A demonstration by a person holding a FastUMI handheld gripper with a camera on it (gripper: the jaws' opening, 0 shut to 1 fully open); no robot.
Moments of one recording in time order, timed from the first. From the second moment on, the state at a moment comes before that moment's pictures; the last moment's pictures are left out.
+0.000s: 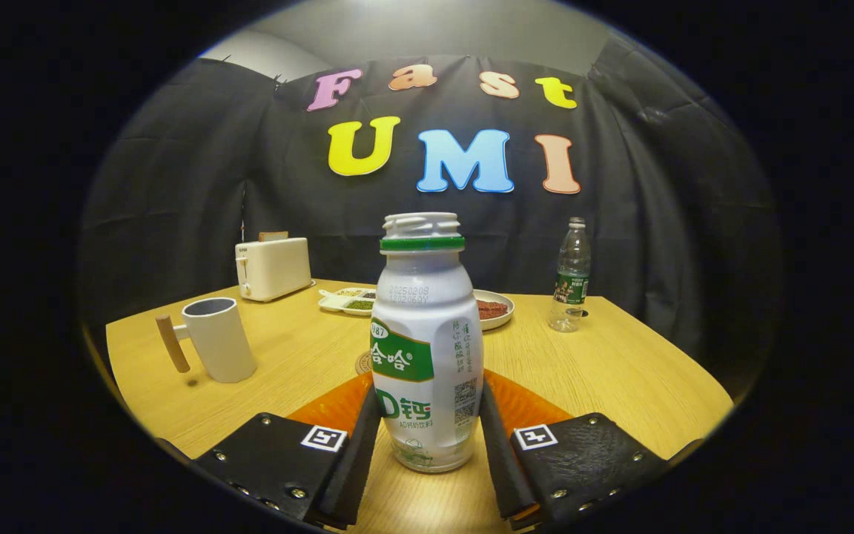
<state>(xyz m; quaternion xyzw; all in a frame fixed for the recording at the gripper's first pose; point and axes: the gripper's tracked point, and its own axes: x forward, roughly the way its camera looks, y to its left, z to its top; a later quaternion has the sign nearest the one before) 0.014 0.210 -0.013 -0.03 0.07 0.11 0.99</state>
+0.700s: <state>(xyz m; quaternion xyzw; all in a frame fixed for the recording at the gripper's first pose) 0.032 0.271 0.034 -0.24 0.02 0.10 0.96</state>
